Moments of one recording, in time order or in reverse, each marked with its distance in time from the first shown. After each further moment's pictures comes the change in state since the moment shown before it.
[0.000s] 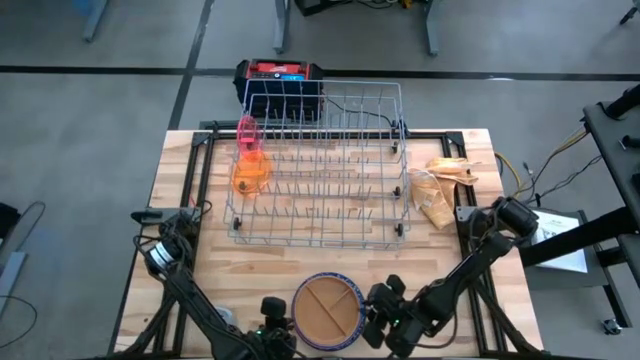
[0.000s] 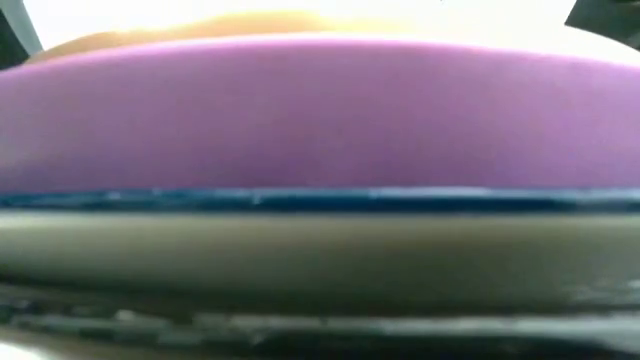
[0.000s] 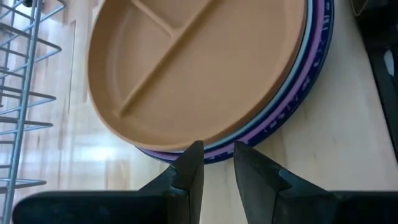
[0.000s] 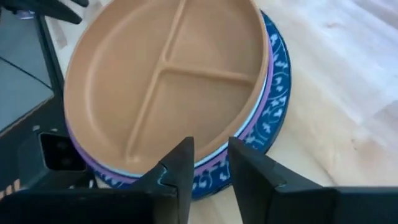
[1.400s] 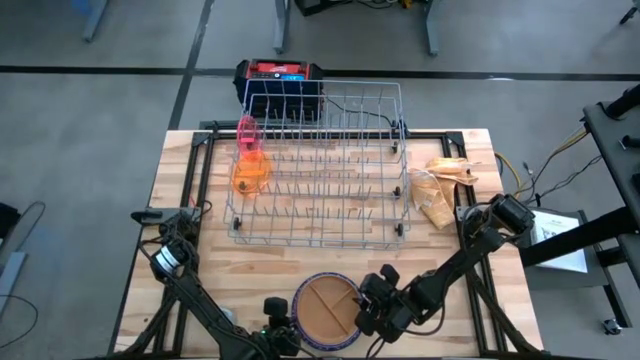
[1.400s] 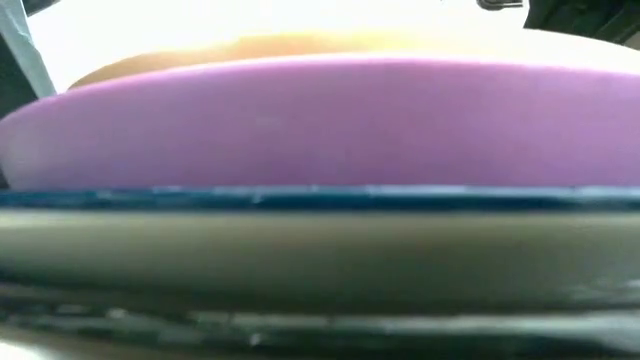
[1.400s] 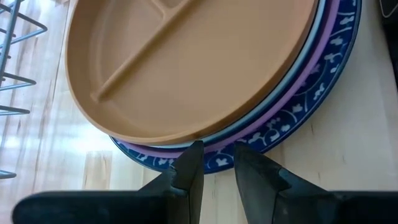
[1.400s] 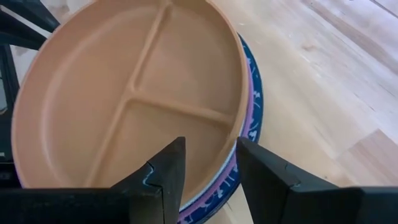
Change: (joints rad) left arm 0.016 0.051 0.000 0.035 -0.003 -0.085; right arm -0.082 0.002 -0.047 0.043 -0.025 -0.095
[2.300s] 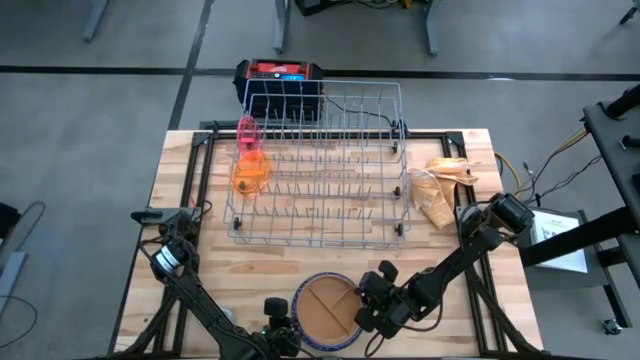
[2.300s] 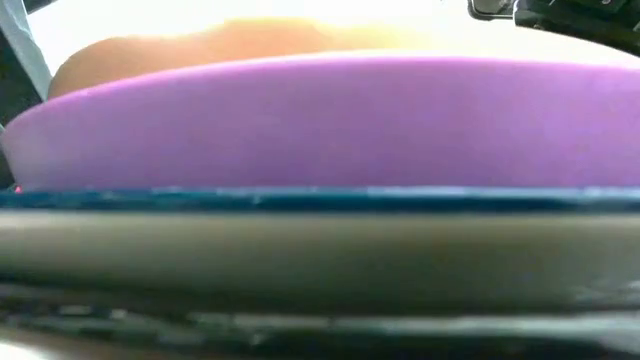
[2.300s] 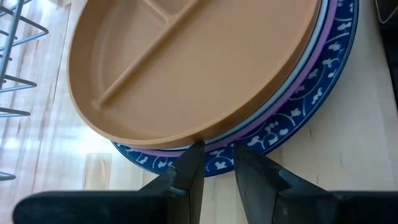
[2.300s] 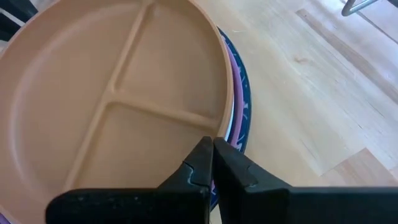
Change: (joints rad) left arm 0.004 0.000 0.000 0.011 -0.014 0.004; right arm -0.014 -0.005 -0.036 0.034 0.010 -0.084
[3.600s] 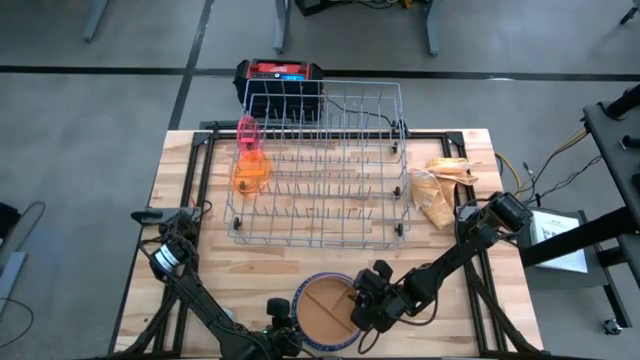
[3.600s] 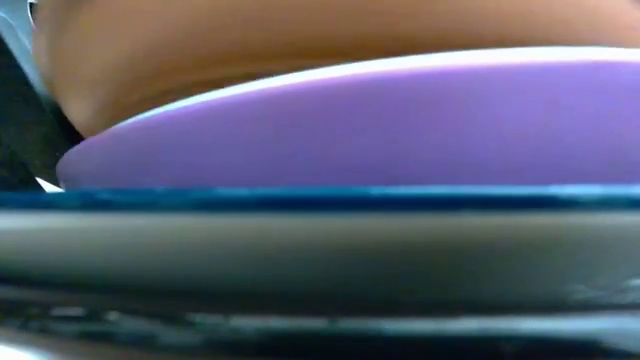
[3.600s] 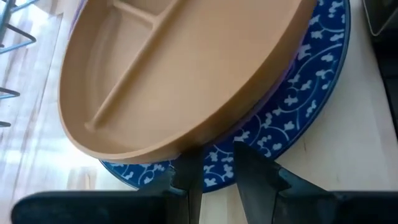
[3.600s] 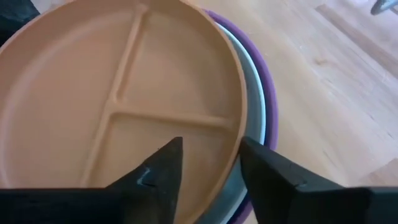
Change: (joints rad) left arm 0.008 -0.003 -0.074 0.140 -0.009 0.038; right arm -0.038 0.004 0.000 0.073 -0.073 -0.038
